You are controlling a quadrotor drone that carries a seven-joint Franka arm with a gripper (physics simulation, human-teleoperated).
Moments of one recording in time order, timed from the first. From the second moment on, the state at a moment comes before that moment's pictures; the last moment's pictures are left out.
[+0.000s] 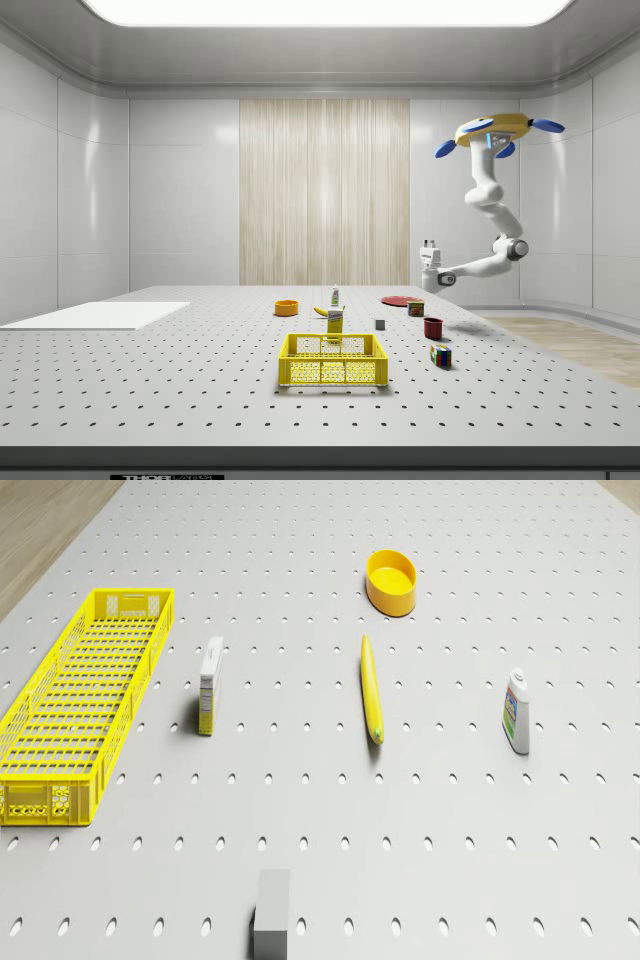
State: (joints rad) arm -0.01 -0.71 0.01 -2.05 -0.01 1.38 0.78
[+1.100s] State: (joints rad) arm -0.11 -0.74 0.33 -2.15 -0.47 1.41 0.85
